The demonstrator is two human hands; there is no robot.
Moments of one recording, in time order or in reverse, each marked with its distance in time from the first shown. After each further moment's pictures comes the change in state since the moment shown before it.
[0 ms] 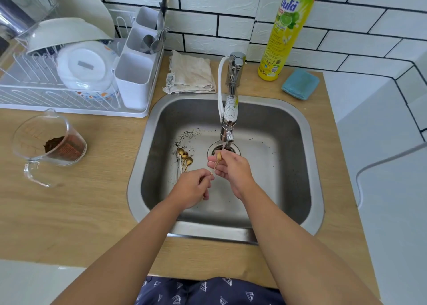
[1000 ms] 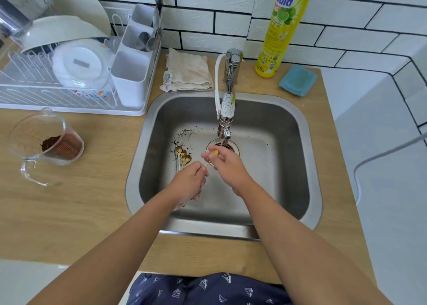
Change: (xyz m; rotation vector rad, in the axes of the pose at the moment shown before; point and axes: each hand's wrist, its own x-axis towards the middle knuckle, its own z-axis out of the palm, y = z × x) left_hand -0.004 0.016 -0.010 -0.295 -0.089 -0.234; right_hand -0.001 -0.001 0.002 -0.365 -0.090 -0.147
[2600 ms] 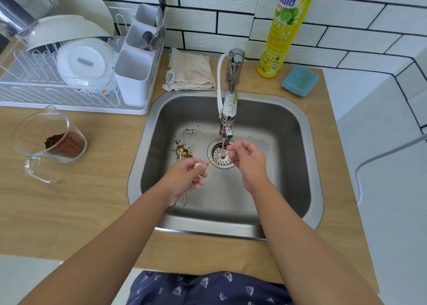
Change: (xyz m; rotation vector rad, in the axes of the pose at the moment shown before) left_hand -0.002 0.004 -0.015 -0.356 0.002 -0.035; right_hand -0.003 -0.002 -0.027 0.345 0.318 0.012
